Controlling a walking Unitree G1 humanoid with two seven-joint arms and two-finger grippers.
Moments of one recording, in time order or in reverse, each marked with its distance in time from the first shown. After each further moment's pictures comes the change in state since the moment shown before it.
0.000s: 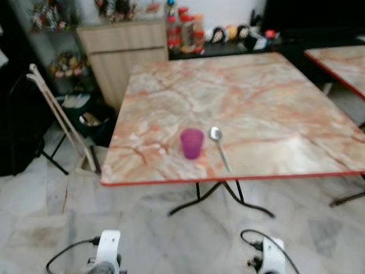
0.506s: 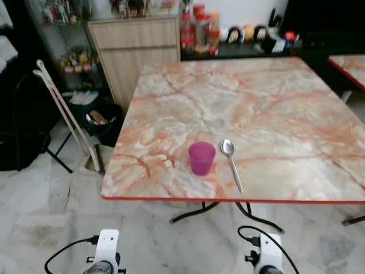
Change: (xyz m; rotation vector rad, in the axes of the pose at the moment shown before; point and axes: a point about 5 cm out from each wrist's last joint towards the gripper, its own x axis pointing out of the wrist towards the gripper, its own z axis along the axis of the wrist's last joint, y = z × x) left arm 0.001 -0.011 0.007 -0.009 -0.019 -0.028; right arm -0.001 -0.007 -0.001 0.006 -0.004 -0.016
